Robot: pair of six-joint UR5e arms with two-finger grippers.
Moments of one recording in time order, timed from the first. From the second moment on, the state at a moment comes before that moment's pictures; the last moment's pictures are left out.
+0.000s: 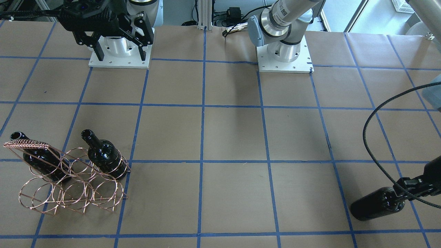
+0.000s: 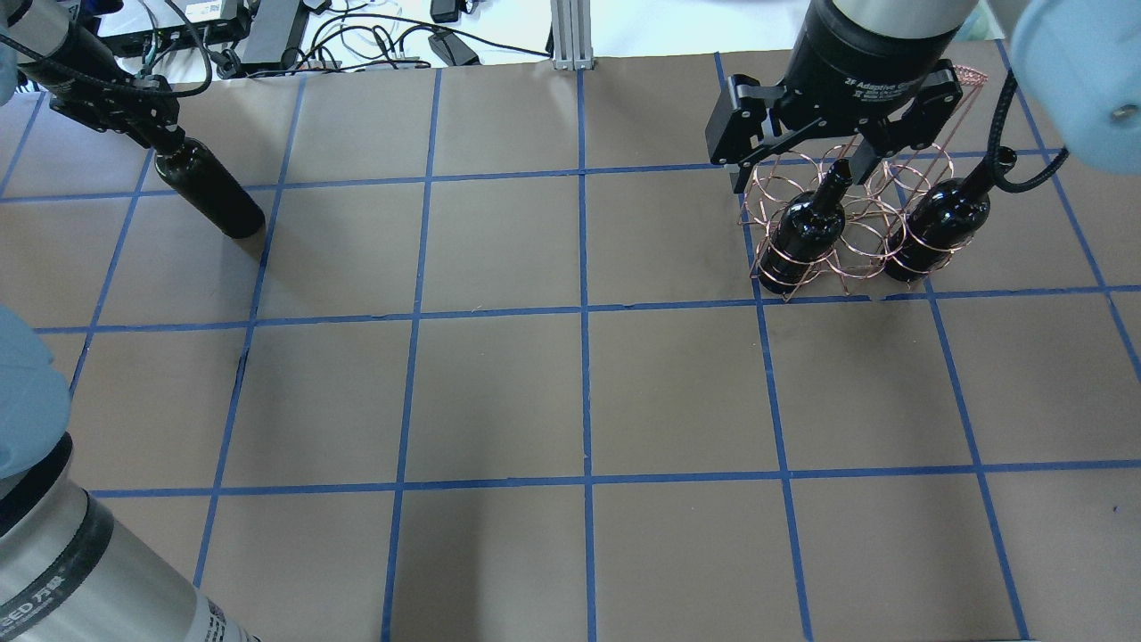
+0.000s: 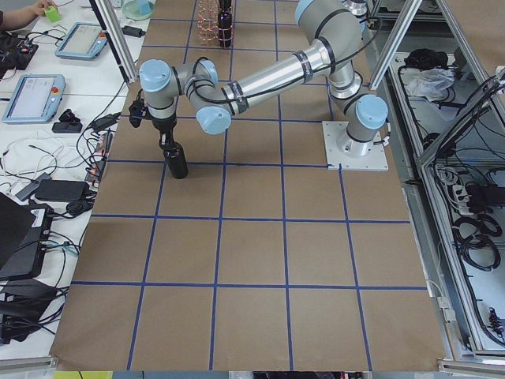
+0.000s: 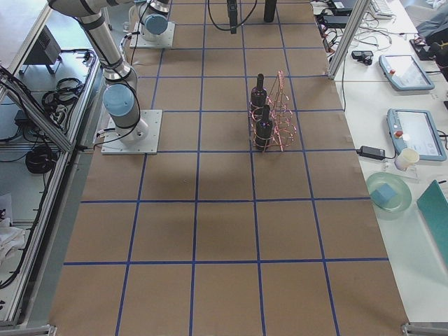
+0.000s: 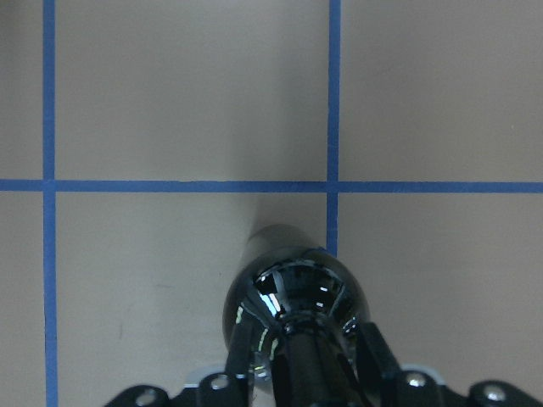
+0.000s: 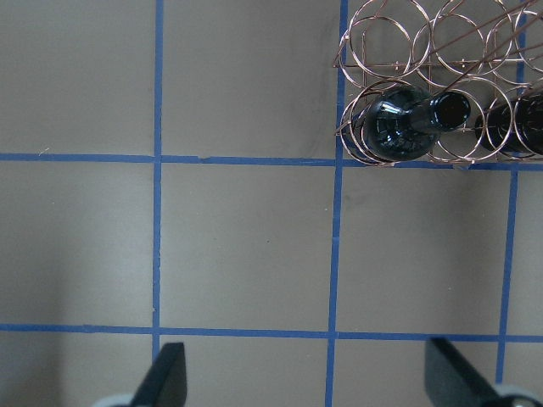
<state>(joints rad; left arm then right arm) -1.15 -2.10 -1.23 -1.28 1.48 0.40 1.71 -1.62 1.46 -1.49 -1.57 0.10</state>
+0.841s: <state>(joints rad) -1.19 -2.04 -1.23 -1.35 1.49 0.39 1.71 -1.62 1.46 -1.48 -1.58 0.10</state>
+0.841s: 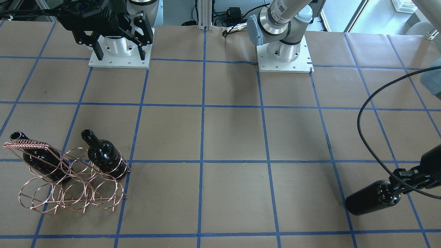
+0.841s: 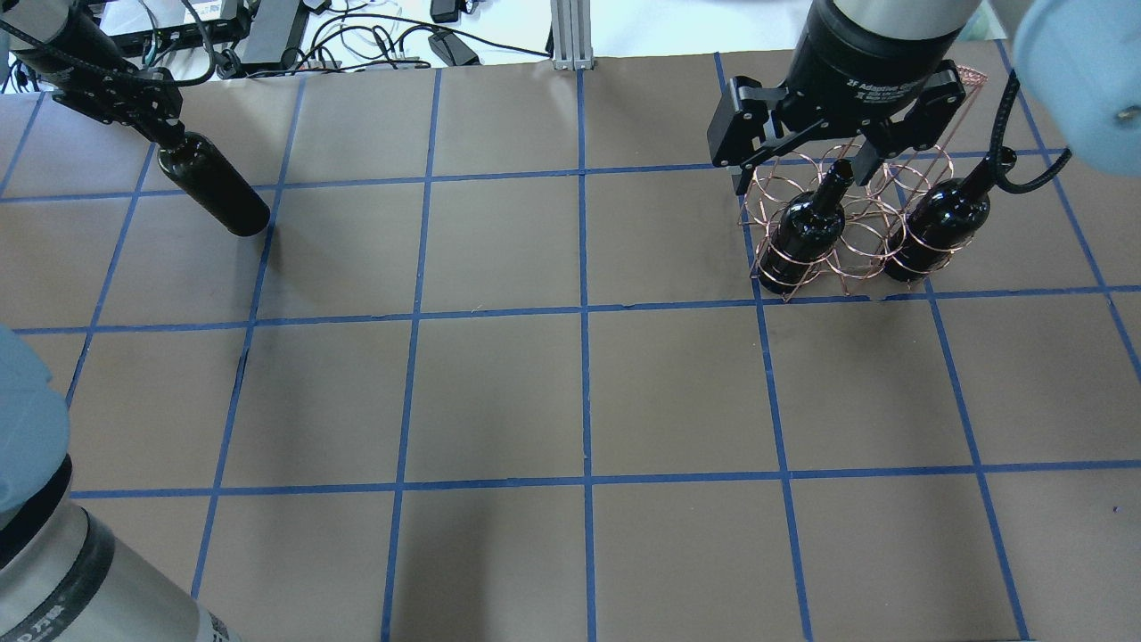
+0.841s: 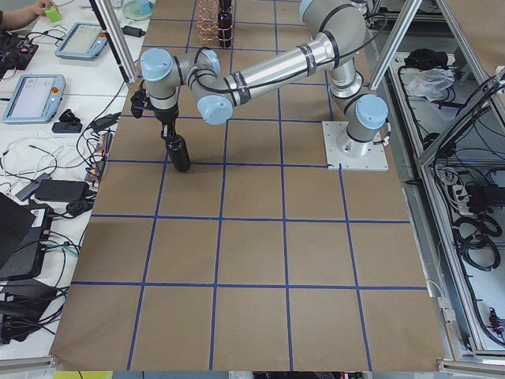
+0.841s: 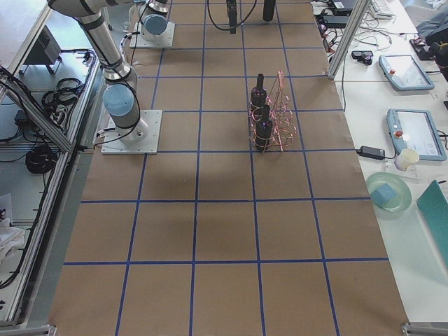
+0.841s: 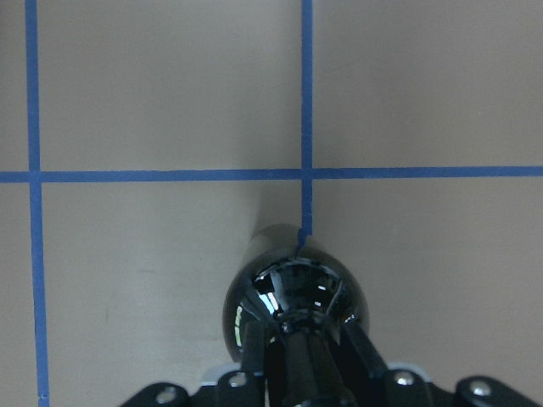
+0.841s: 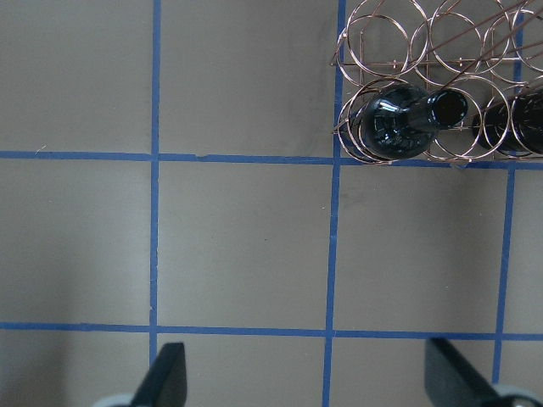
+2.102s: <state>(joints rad) -1.64 -1.84 -1.44 -1.31 1.50 -0.19 1.71 -1.62 1.46 -1.48 -1.58 0.10</state>
